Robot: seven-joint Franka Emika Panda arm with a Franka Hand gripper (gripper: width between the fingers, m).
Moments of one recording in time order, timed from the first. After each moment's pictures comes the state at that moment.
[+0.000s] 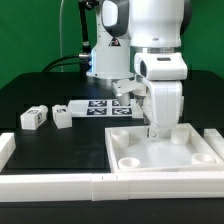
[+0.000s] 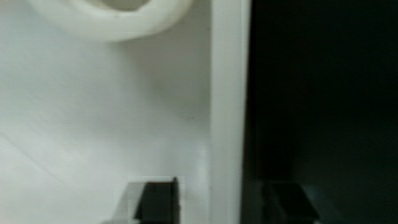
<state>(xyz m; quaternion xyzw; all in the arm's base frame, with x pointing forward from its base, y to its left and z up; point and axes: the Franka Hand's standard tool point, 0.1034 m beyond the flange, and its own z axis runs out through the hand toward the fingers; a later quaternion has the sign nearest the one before) 0.486 0.053 0.008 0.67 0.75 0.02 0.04</state>
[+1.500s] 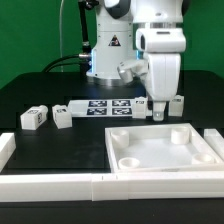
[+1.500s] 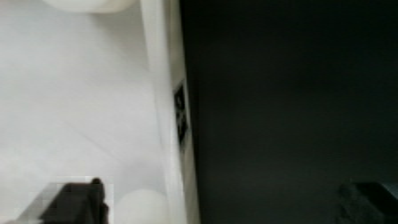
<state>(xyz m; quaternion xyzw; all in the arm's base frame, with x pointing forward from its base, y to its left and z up) 0.462 0.063 0.052 0.70 0.71 0.04 0.05</state>
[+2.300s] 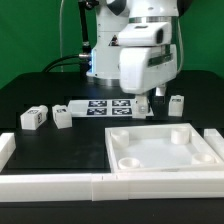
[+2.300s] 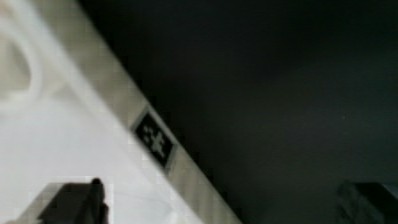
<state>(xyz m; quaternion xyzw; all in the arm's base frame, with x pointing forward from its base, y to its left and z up) 0.453 0.056 0.053 0.88 0.47 0.06 0.03</state>
